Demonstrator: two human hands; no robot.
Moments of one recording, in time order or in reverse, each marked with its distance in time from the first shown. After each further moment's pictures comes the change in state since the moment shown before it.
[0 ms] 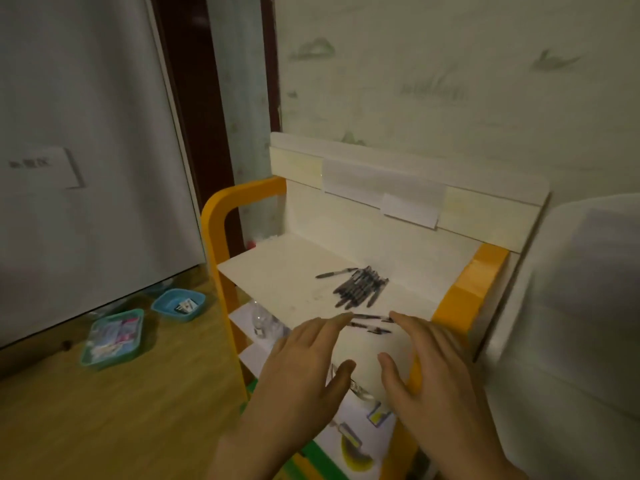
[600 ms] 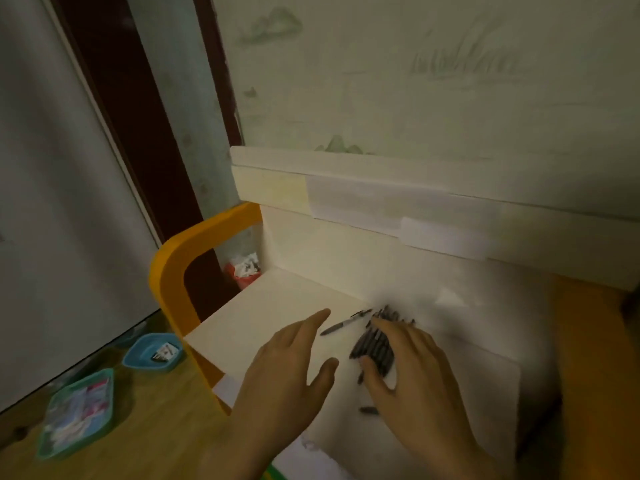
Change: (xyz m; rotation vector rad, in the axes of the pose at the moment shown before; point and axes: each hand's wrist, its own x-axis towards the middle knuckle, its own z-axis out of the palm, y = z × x) left_hand 0.193 -0.161 0.029 0.021 -0.099 -0.029; right_hand 0.196 0.015 0.142 -0.013 0.000 0.139
